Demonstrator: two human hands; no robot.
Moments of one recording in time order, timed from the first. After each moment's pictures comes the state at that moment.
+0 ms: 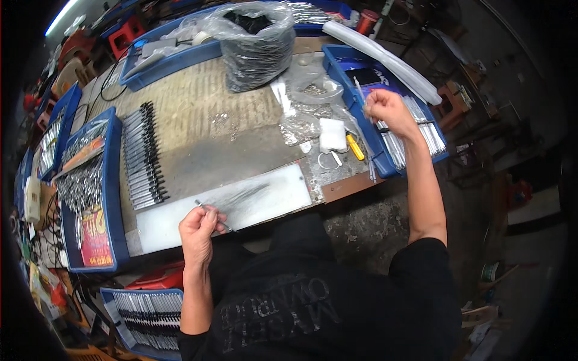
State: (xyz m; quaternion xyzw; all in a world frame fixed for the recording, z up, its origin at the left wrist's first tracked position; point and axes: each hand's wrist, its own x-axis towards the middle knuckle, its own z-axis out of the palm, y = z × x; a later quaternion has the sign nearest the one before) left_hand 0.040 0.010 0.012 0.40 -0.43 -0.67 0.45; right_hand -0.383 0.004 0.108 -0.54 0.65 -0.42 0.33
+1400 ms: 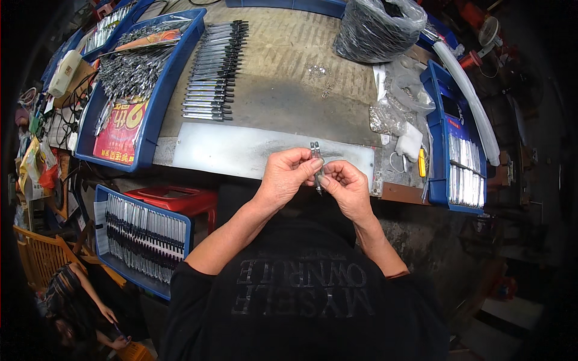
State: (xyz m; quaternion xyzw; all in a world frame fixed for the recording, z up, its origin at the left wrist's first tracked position) left_hand 0.001 0.016 0.006 0.33 -0.40 -0.73 0.44; right_hand -0.153 0.054 0.003 -0.50 0.47 -0.49 0.54
